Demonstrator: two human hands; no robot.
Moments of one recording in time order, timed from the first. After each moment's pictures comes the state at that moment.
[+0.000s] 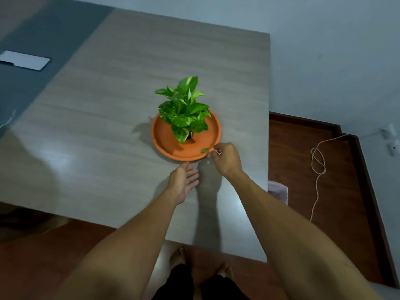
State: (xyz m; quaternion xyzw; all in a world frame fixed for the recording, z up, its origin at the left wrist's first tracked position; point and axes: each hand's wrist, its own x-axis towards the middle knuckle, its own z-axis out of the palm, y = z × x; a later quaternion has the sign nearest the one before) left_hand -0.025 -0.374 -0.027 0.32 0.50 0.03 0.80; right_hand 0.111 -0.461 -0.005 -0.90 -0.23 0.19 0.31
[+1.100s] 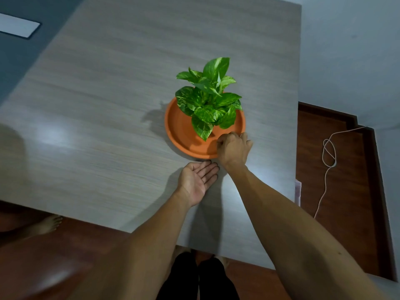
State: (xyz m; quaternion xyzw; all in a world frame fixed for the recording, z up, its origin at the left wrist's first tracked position) left_hand -0.032 -0.334 -0.070 0.13 0.44 0.03 0.89; right_hand 0.104 -0.376 -0.045 -0.96 -0.24 0.08 0.13
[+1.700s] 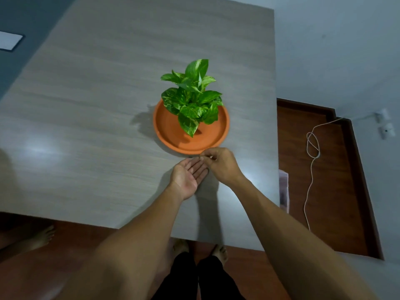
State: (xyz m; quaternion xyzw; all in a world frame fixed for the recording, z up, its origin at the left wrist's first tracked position) left_hand -0.033 -0.337 -0.063 0.13 0.44 0.02 0.89; right_hand 0.062 -0.434 -0.024 -0.83 -0.27 0.27 0.41
